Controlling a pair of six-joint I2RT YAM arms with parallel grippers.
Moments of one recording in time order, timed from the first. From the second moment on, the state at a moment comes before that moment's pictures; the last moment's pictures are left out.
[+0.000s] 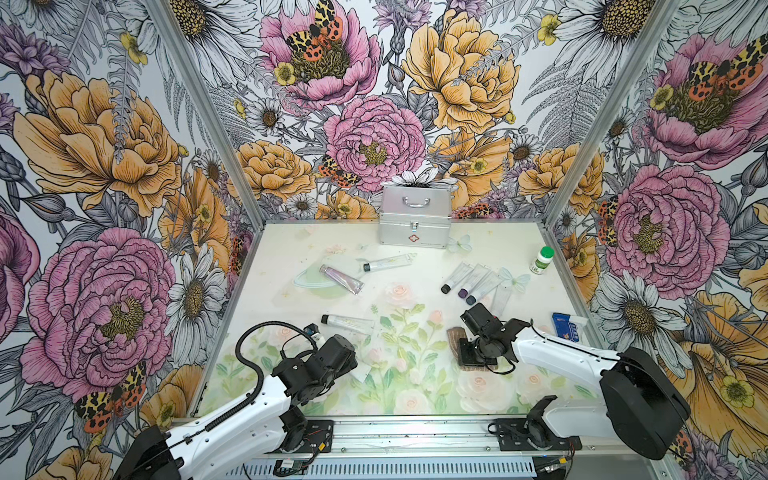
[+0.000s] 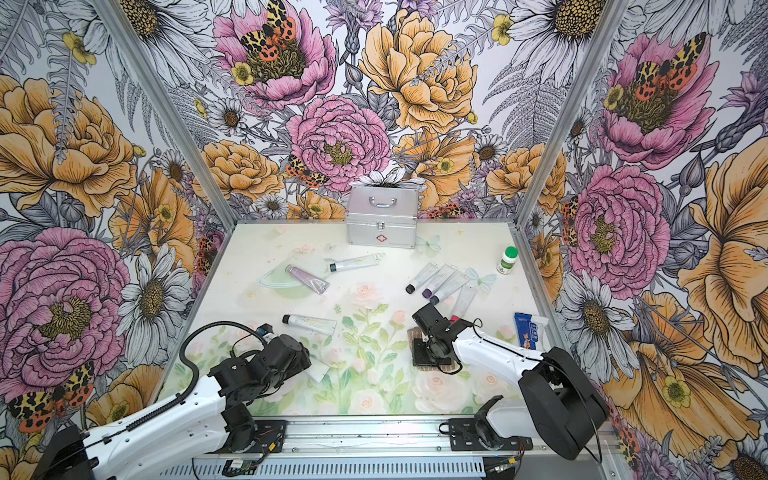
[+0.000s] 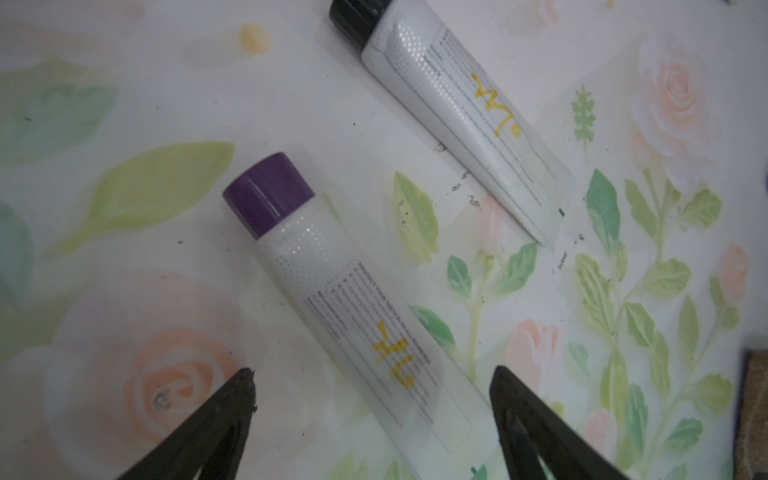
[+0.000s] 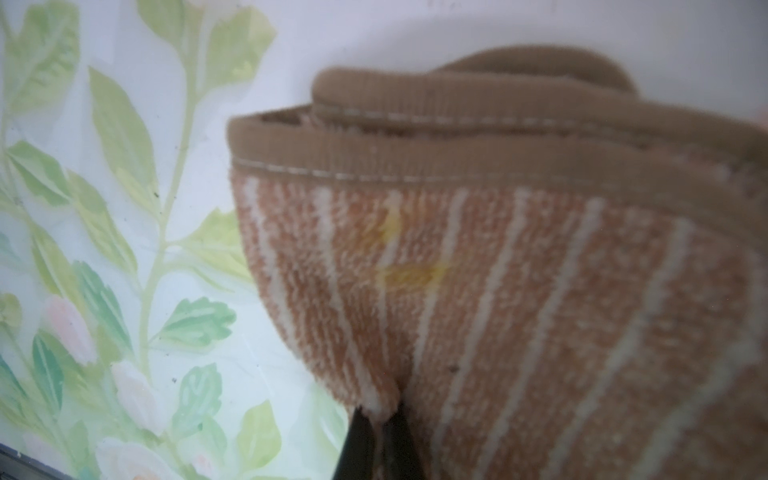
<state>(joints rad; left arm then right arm) -0.79 0.82 0.36 -0.66 -0.34 -1.18 0.60 1.31 0.61 -0.59 -0.16 0.61</state>
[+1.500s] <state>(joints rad) -0.90 1.27 0.75 -0.43 -0.17 -0.95 0.60 1.30 0.61 -0.59 -0.15 0.59</state>
